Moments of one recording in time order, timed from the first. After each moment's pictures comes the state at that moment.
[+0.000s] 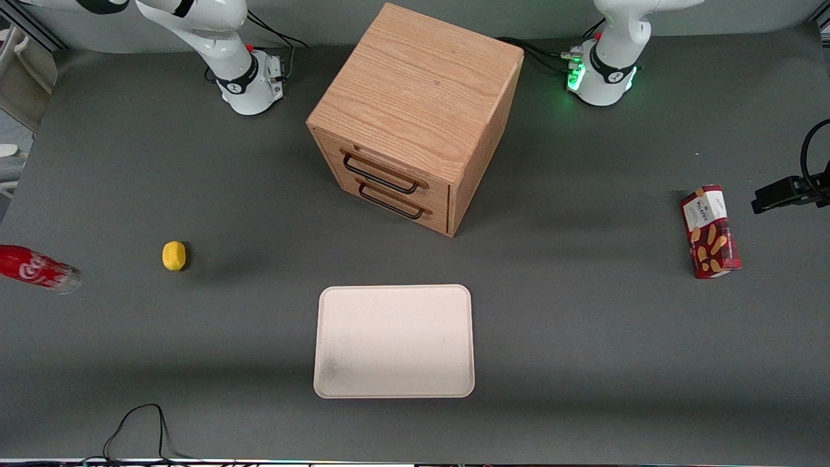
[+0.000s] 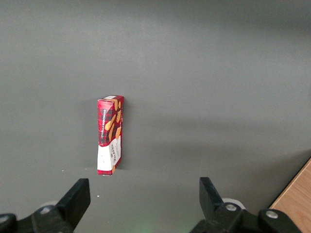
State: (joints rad) arm -0.13 0.47 -0.02 -0.88 -0.02 1.36 -0.42
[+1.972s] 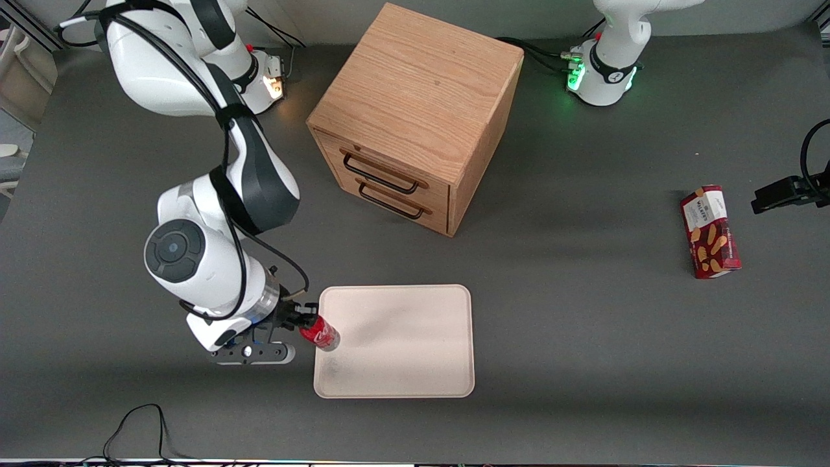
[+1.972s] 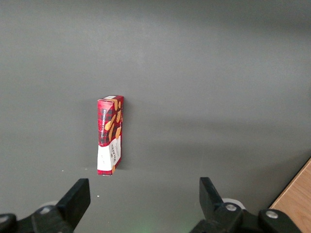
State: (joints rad) arm 0.36 0.81 -0.01 -0.92 0.04 1.87 0.37
